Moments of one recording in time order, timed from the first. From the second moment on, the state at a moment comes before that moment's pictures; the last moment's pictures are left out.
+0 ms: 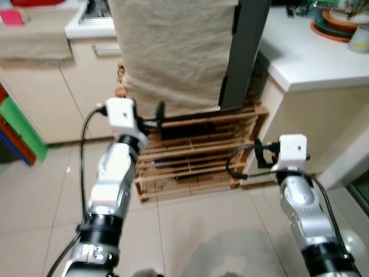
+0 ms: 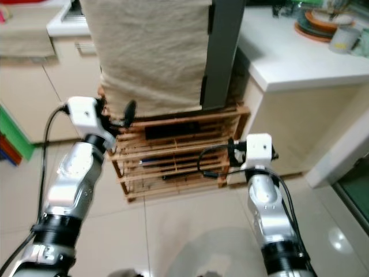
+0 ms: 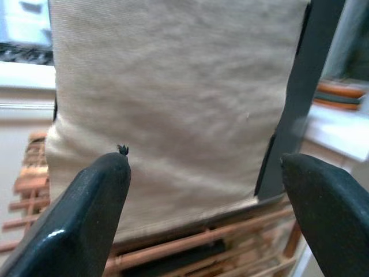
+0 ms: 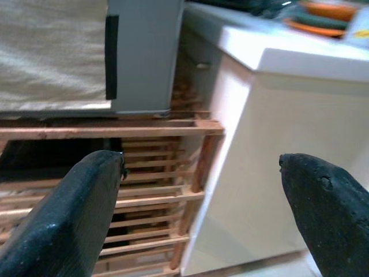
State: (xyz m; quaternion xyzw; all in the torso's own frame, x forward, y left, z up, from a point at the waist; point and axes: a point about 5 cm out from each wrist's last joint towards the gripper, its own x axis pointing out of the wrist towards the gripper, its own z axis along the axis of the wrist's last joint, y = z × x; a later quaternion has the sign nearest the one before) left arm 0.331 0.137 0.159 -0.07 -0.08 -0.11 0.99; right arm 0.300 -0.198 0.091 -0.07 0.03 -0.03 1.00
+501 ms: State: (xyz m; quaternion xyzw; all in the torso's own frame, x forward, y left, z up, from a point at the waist) left arm 0.331 0.154 0.146 -0.02 -0.04 -0.10 0.99; right arm 0.290 -0.197 0.099 -0.04 -0.01 -0.09 1.00
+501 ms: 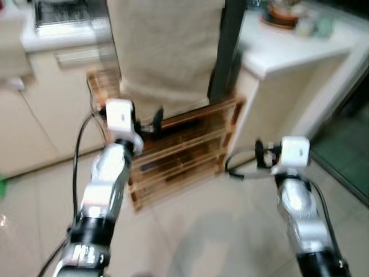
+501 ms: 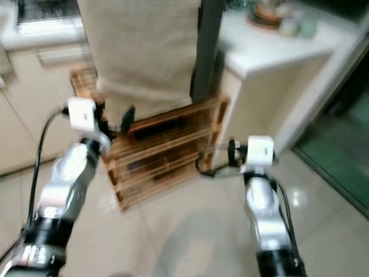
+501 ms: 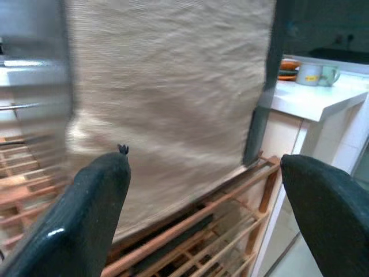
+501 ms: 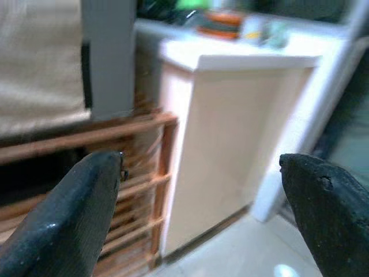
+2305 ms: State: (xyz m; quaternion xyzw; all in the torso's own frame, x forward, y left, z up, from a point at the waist) left arm 0.324 0.146 0.136 -0.04 -0.05 -0.07 1.00; right arm 0.305 -0.205 0.119 -0.06 -0.05 -0.12 0.99
